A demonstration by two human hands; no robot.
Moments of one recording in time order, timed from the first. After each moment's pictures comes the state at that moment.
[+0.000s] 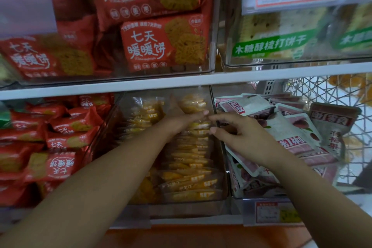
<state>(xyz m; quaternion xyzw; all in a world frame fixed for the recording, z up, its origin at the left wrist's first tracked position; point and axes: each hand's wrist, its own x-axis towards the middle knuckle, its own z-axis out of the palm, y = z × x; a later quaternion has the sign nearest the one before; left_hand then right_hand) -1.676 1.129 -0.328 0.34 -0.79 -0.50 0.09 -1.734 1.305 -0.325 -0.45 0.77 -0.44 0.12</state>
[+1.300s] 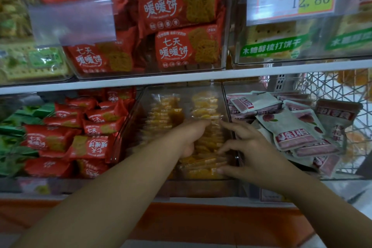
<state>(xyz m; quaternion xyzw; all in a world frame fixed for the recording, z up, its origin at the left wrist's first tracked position) -1.616 1.185 -0.298 0.42 -0.64 -0.64 -0.01 -1.686 1.340 -0.331 -0.60 0.76 -0.26 0.03</state>
